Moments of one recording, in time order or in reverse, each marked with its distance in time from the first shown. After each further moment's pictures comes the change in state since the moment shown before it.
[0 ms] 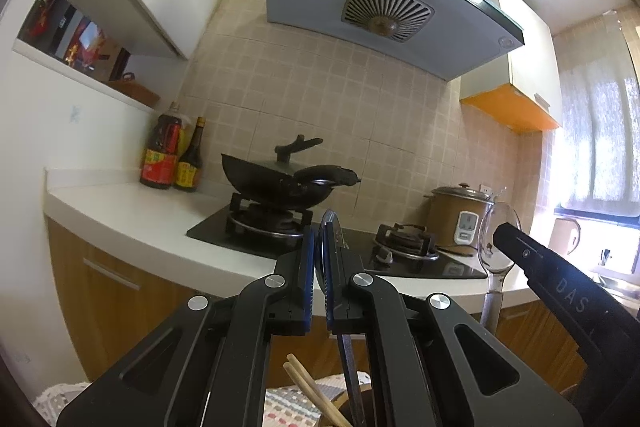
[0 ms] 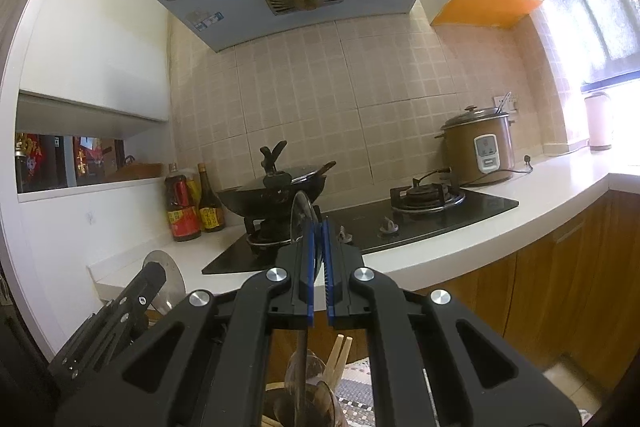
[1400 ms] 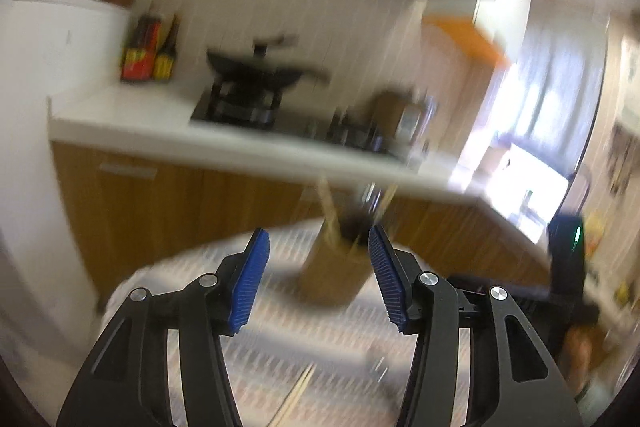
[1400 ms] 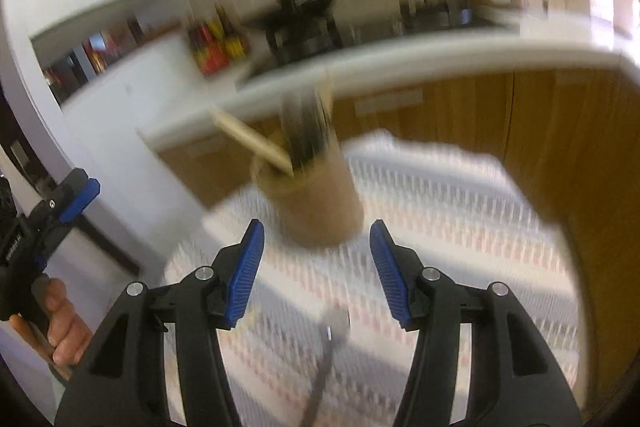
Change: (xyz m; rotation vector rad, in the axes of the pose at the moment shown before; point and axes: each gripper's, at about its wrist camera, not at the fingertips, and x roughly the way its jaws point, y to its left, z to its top) left arm -0.120 0.080 0.024 -0.021 0.545 -0.217; right arm -0.096 -0.035 -0.054 0.097 0.812 0.113
